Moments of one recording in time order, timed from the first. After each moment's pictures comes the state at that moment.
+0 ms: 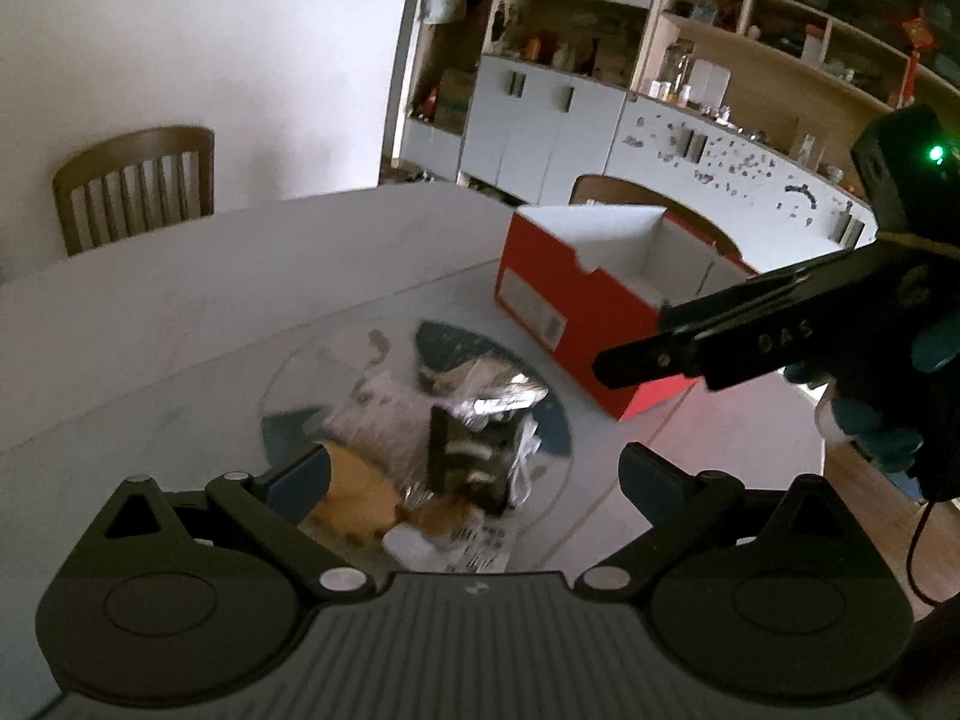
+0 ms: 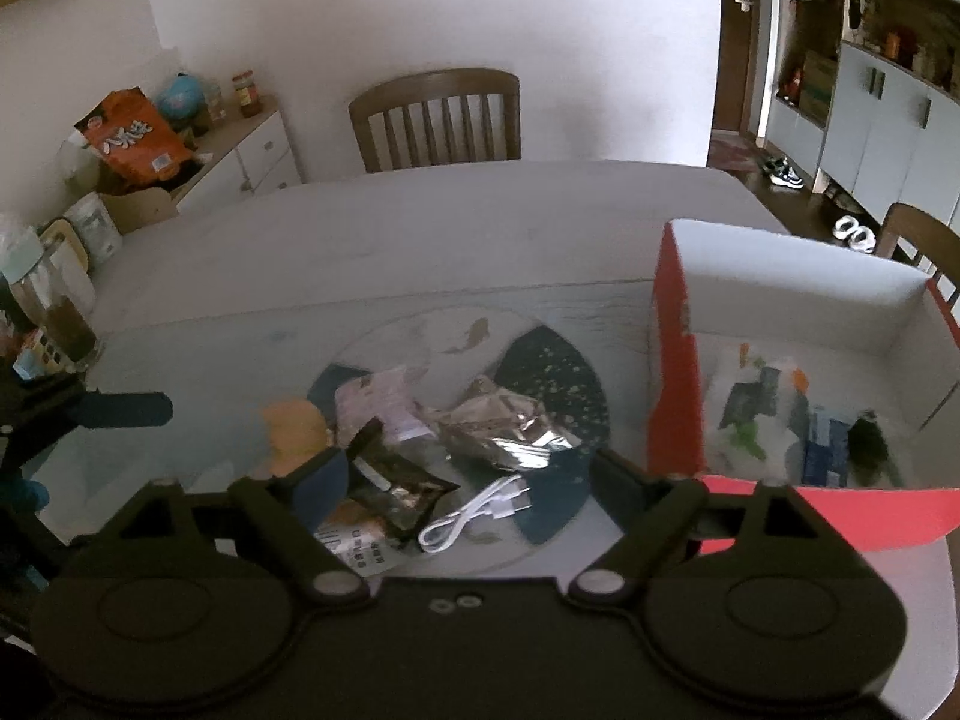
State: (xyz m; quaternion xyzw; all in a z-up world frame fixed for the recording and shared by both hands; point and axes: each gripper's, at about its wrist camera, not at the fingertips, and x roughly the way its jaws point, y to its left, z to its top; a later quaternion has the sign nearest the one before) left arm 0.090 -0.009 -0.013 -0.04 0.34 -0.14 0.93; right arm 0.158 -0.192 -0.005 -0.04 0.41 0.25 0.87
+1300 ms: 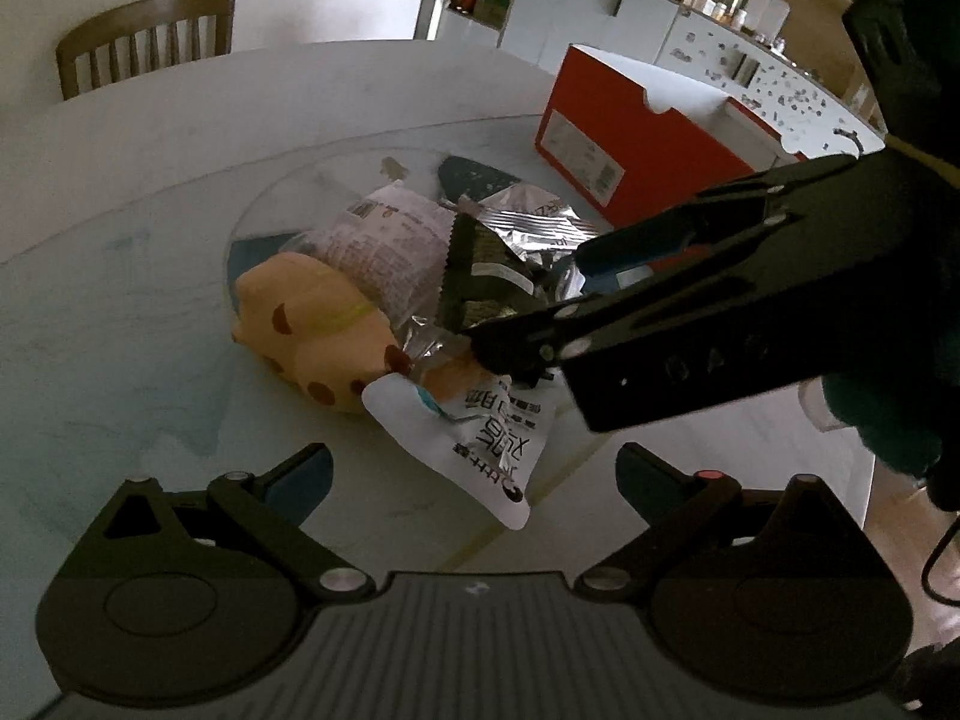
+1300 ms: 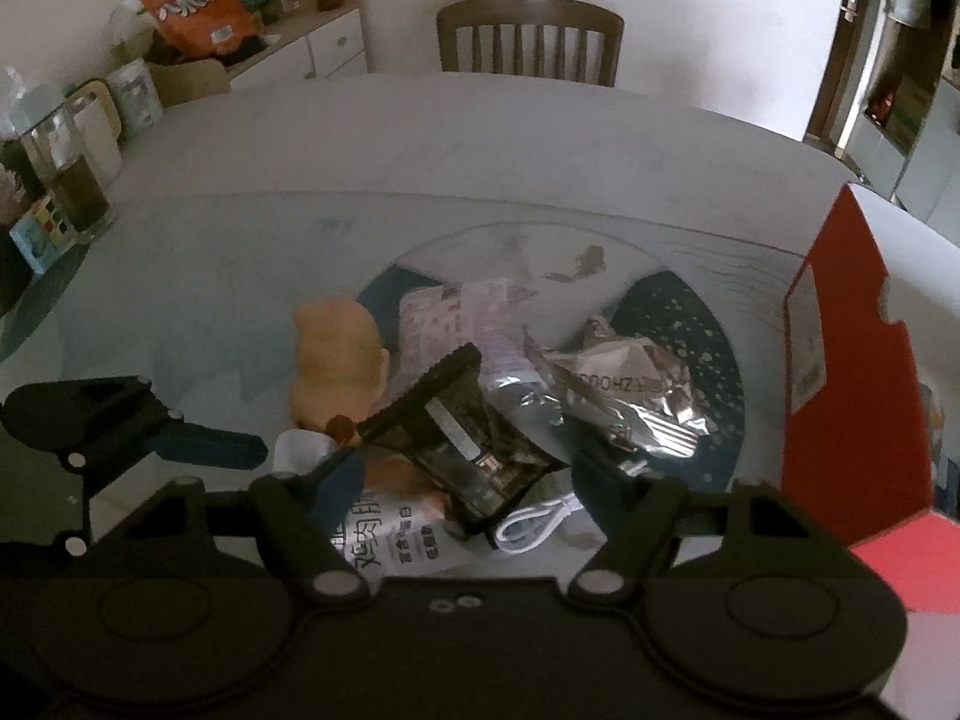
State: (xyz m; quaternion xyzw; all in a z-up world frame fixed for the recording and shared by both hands) left arm 0.116 -0.022 -0.098 -0.07 0.44 -0.12 0.89; right arm 0.161 -0.123 -0.068 -0.13 0.44 0.31 0.83
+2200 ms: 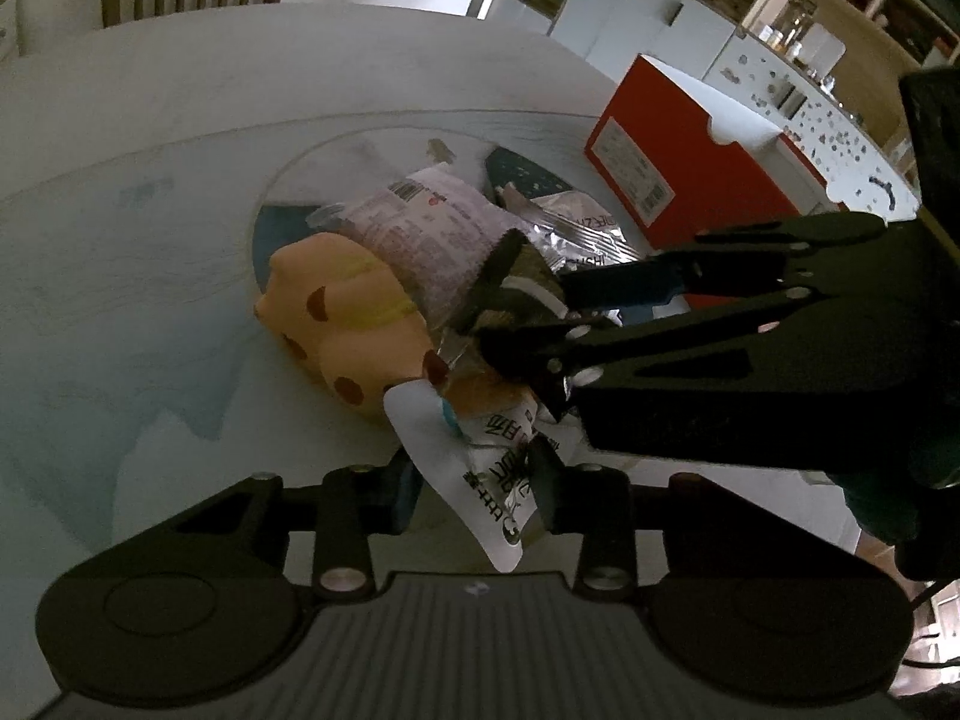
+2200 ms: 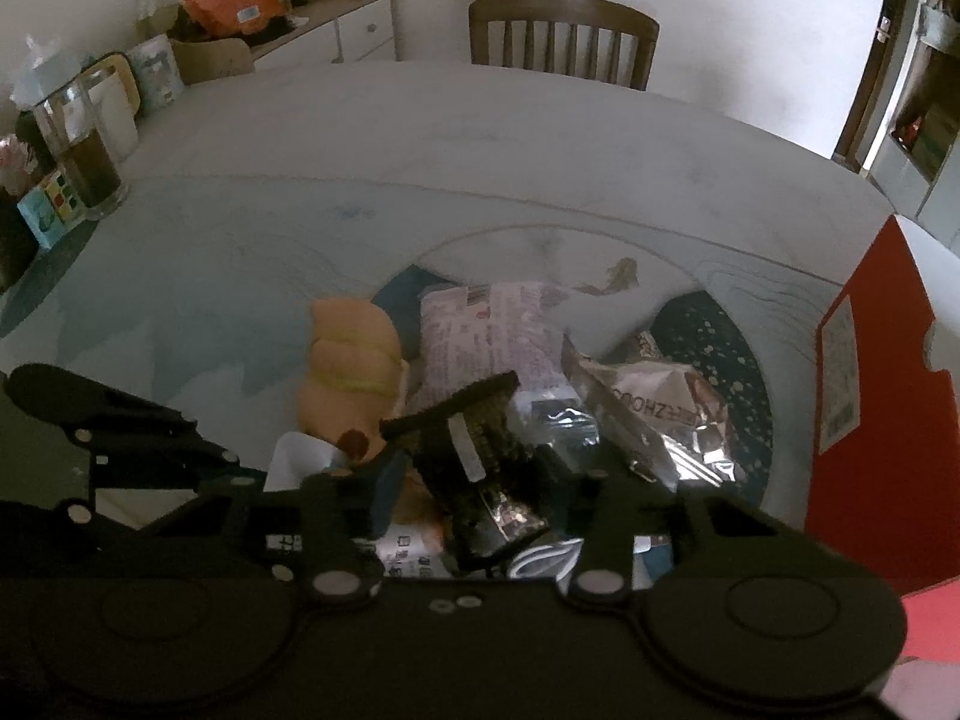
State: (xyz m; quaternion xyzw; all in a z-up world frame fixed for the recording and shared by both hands) left arm 0.134 -0.007 -0.102 -0.14 0.47 -0.09 0.87; right arm 0.170 -0.109 -0.076 -0.15 0.44 0.33 0.82
